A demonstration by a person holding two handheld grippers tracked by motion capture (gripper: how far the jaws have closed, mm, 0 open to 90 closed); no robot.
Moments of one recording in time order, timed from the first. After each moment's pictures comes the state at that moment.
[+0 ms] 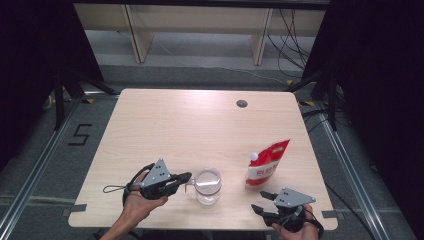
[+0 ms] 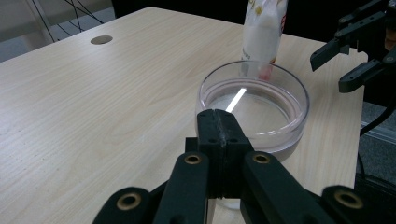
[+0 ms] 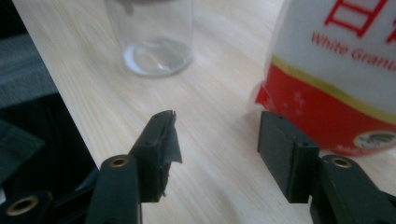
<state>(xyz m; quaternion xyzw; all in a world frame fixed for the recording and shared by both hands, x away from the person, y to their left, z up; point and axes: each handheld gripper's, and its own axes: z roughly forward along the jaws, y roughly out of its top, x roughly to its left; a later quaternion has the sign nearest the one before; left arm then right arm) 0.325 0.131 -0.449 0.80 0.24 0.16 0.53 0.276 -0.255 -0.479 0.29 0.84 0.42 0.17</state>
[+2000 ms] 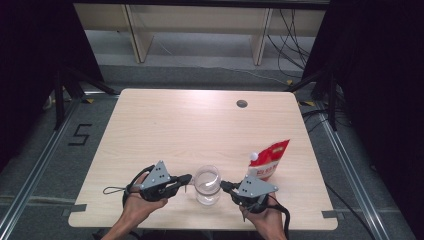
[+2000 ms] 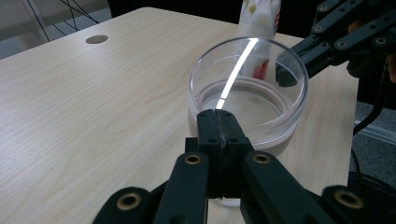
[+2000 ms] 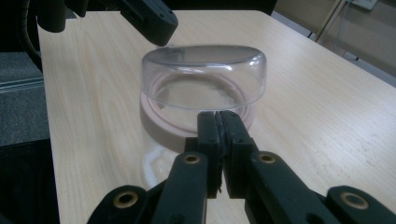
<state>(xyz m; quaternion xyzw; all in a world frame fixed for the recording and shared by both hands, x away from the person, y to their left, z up) 0.321 0.131 -0.451 0.80 0.24 0.15 0.53 0.306 -0.164 -0.457 0.18 0.83 0.48 0.21</state>
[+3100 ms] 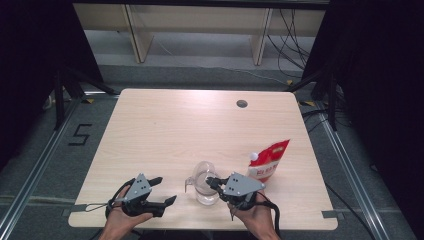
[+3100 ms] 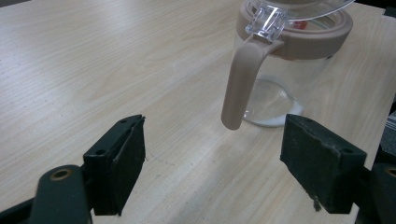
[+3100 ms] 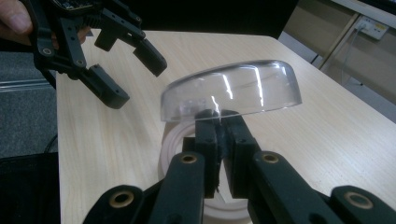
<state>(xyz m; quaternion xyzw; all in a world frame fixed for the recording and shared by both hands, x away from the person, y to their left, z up) 0.303 0.178 -0.489 0.80 0.29 0.17 0.49 0.306 -0.132 -0.437 0.14 0.83 0.49 0.22</state>
